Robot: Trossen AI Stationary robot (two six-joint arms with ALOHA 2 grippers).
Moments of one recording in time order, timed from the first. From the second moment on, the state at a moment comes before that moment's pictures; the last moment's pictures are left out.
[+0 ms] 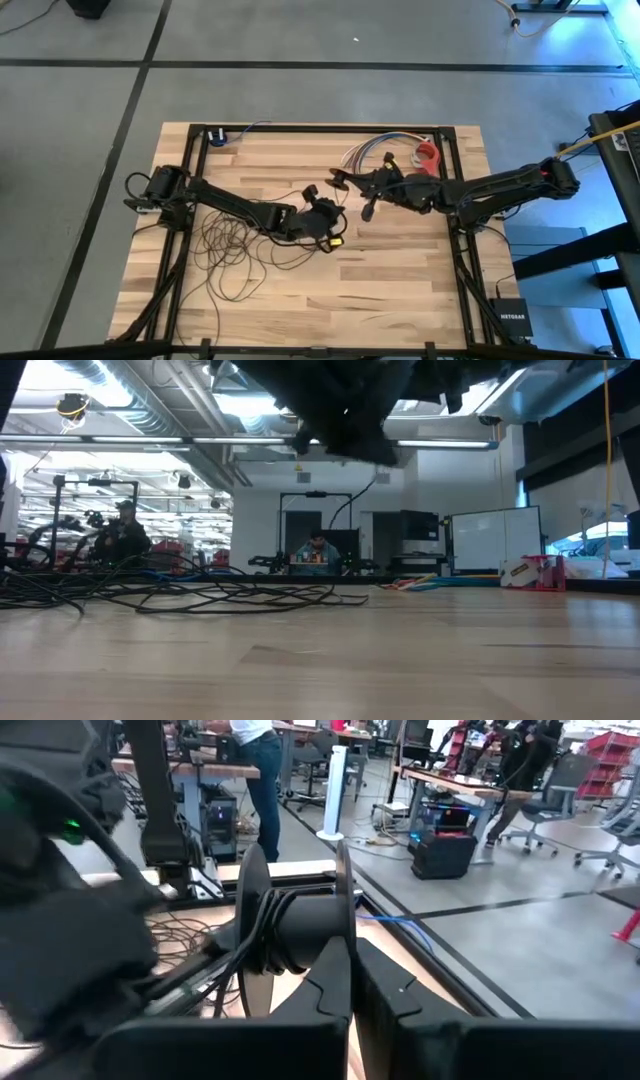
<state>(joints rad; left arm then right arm) -0.20 1.86 1.26 0.03 -0.72 -0.24 0.09 1.15 0.70 0.33 0.48 -0.03</state>
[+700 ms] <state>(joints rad) -0.19 1.86 1.26 -0.16 -0.74 -0.31 0.09 1.11 0.70 0.24 0.46 -0.03</state>
